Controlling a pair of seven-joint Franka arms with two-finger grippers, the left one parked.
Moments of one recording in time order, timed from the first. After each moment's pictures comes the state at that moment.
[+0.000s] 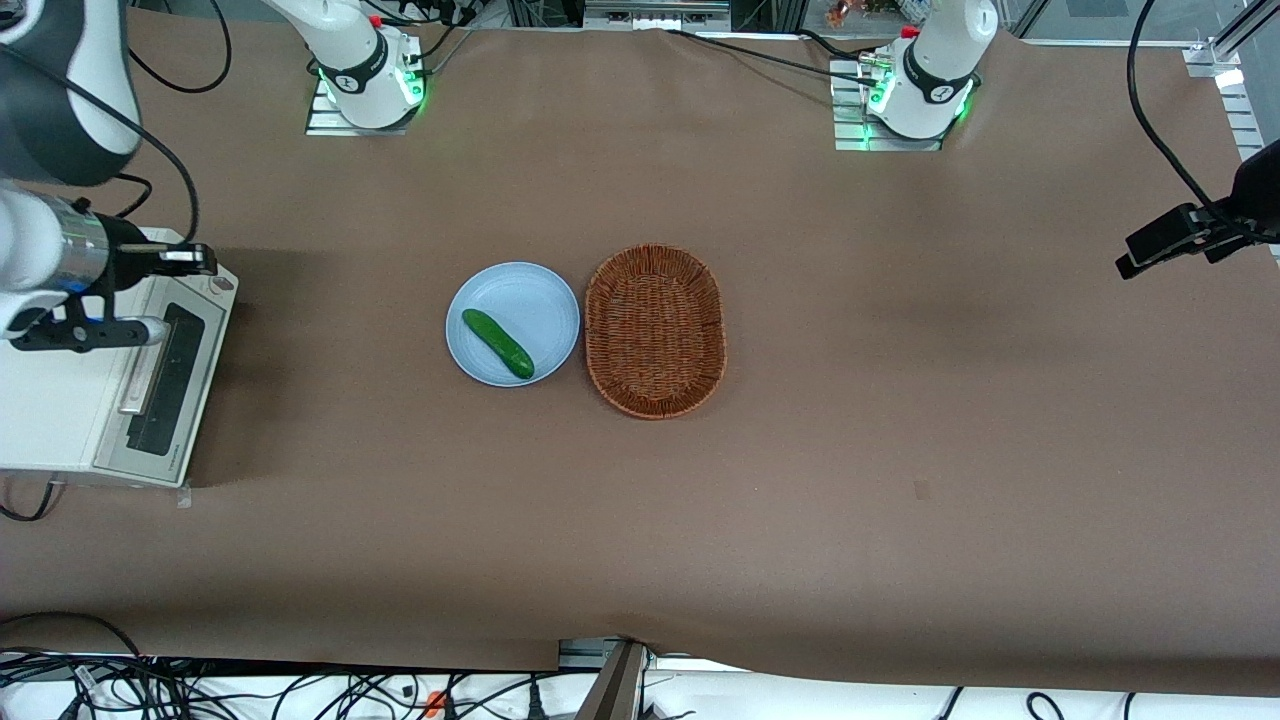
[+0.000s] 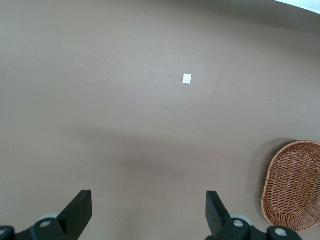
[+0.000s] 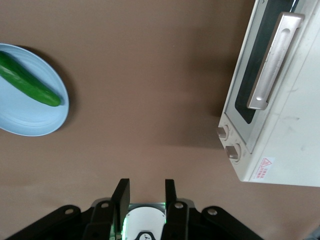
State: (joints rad) arm 0.18 0.28 -0.16 -1.45 -0.05 1.36 -0.05
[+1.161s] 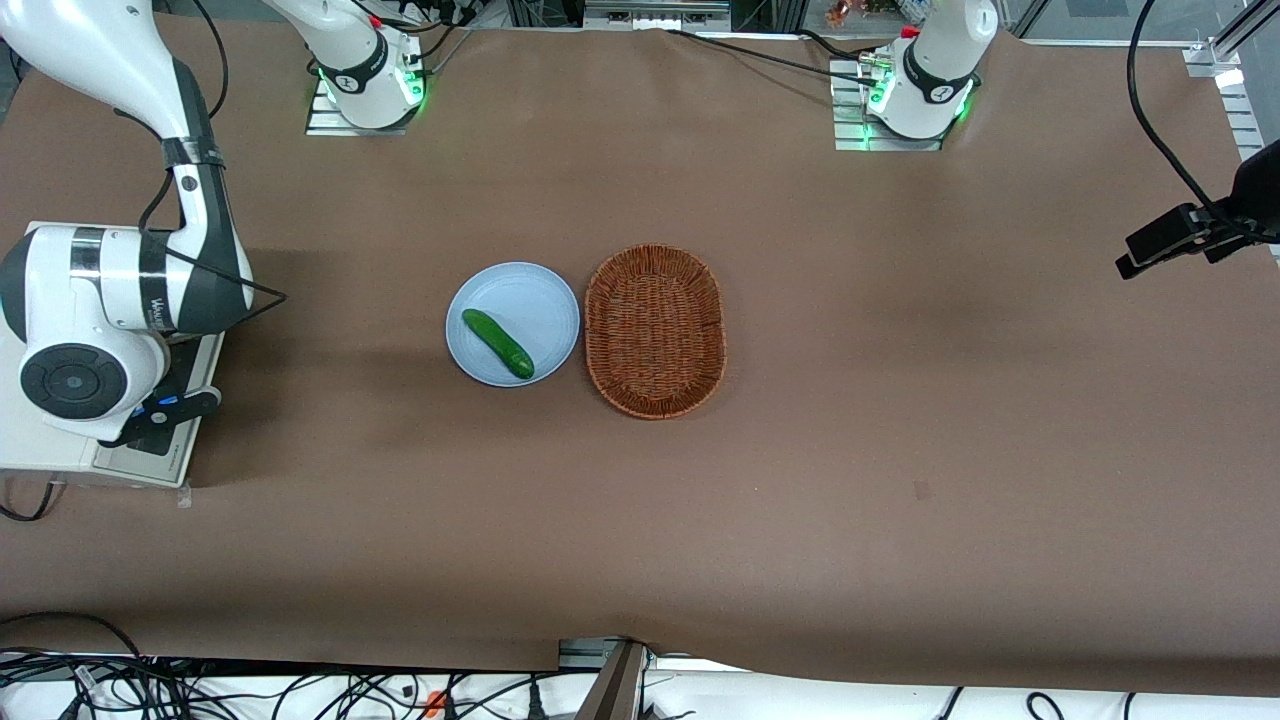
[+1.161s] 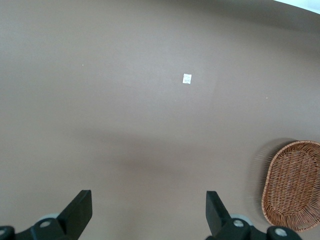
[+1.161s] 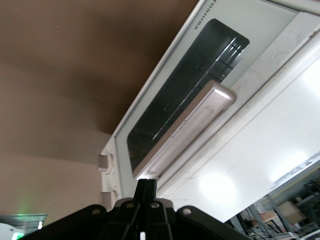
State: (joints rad) arm 0.15 0.53 -0.17 -1.49 -0.48 1.59 -0.38
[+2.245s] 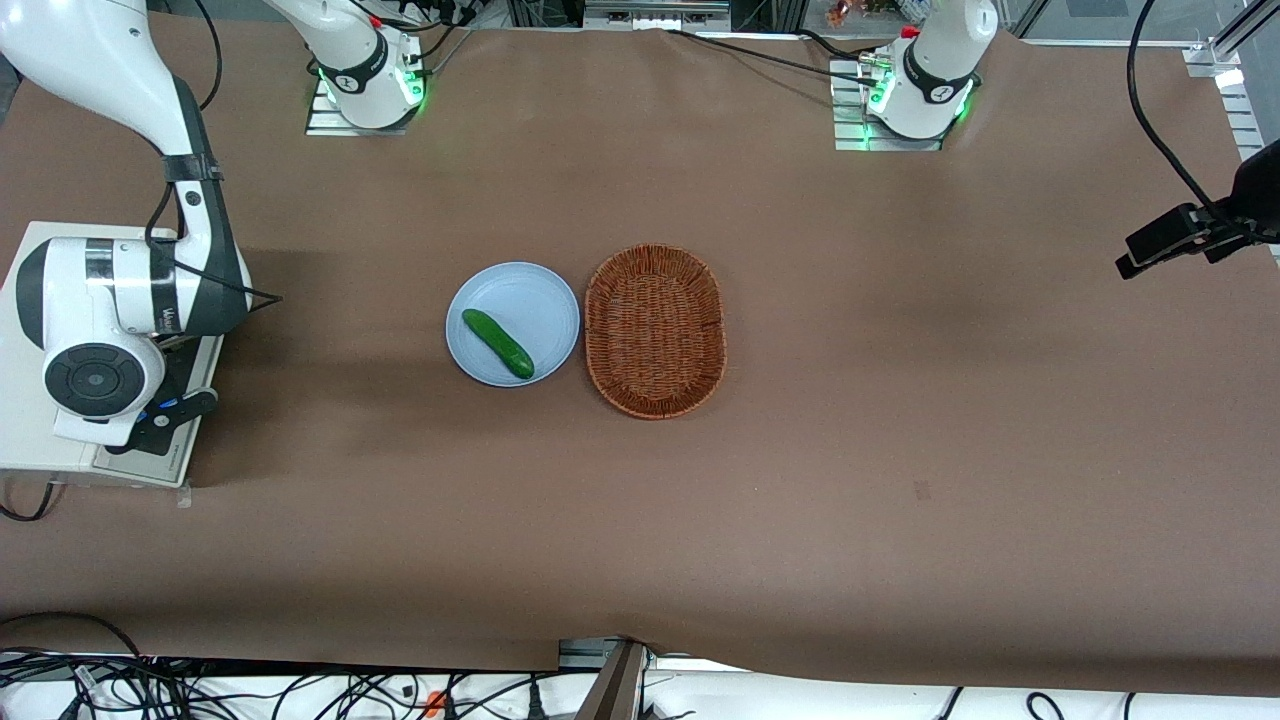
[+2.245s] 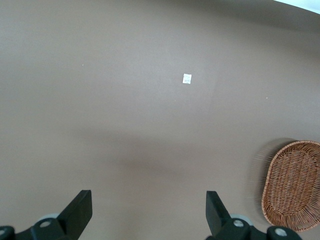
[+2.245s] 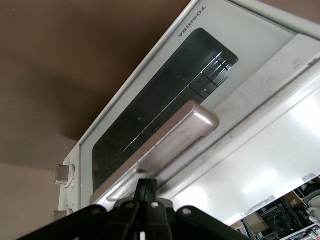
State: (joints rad) arm 0.12 0.53 -0.17 -1.55 -0.56 1.72 -0.45
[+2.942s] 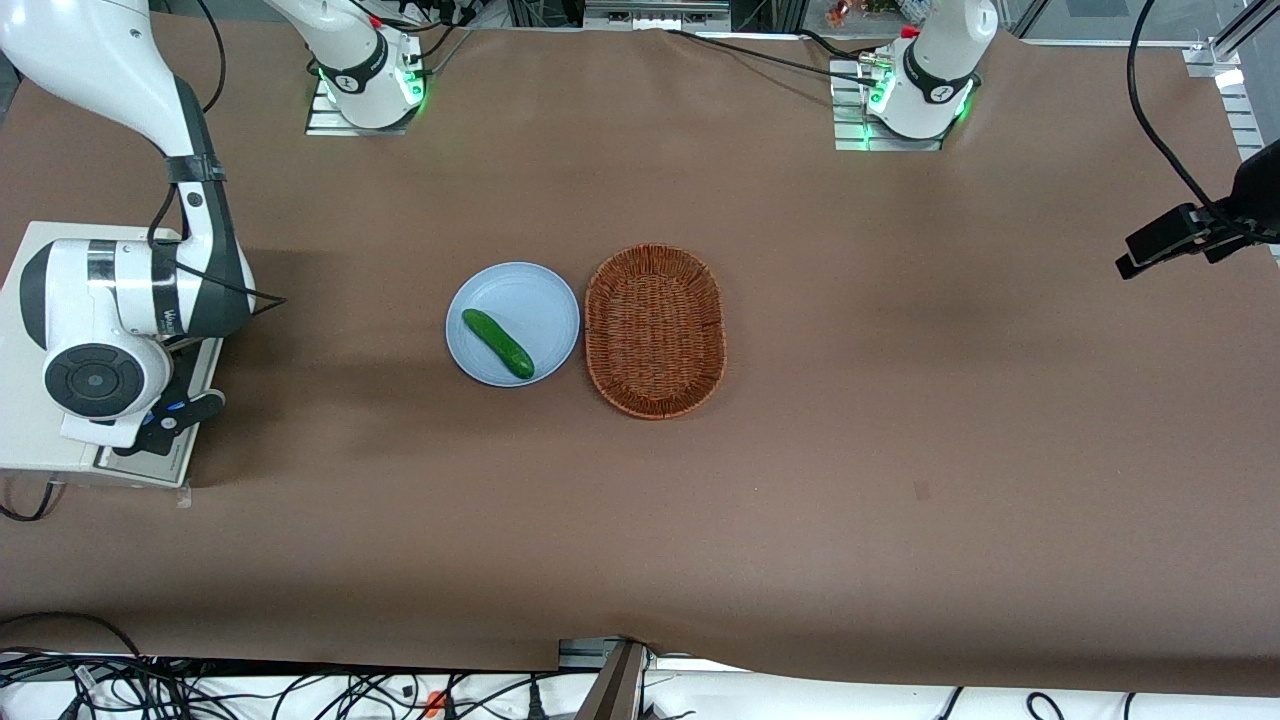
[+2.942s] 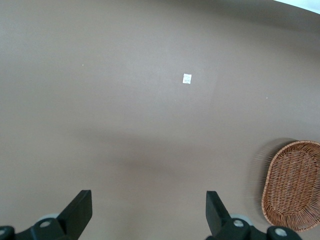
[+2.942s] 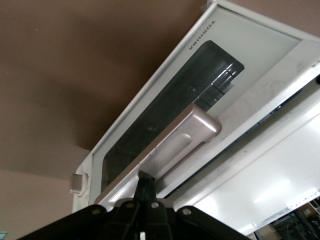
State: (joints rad) arm 0.12 0.54 -0.17 -1.55 -0.49 1.73 -0.44
